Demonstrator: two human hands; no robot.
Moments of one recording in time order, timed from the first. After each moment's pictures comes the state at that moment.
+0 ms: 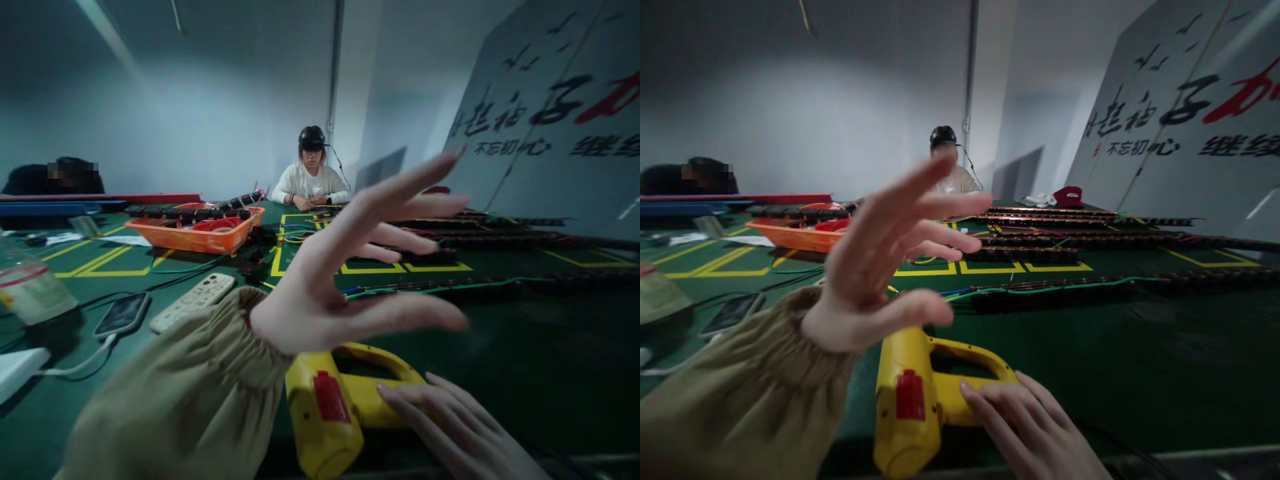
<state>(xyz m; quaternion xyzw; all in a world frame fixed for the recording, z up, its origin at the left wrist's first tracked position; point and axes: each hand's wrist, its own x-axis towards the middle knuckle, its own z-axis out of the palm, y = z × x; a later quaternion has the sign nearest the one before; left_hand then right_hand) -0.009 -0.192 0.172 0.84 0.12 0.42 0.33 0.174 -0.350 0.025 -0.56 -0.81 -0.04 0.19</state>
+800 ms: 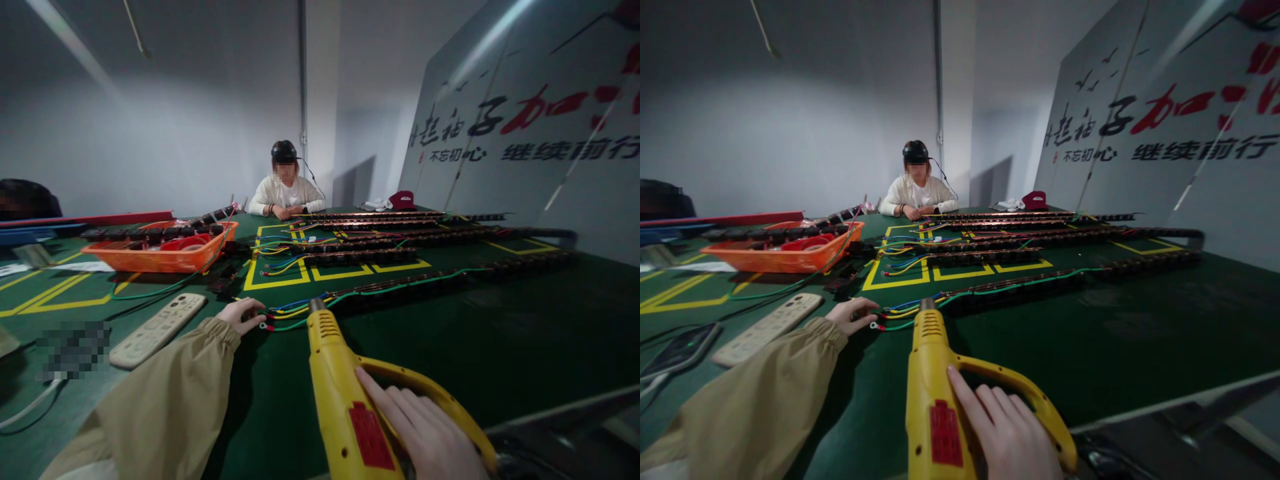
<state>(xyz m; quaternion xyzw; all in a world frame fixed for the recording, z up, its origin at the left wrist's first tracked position) -0.045 -0.052 -0.006 0.87 0.31 0.32 0.22 0.175 -0.364 -0.004 -0.65 -0.71 -0.16 0.21</state>
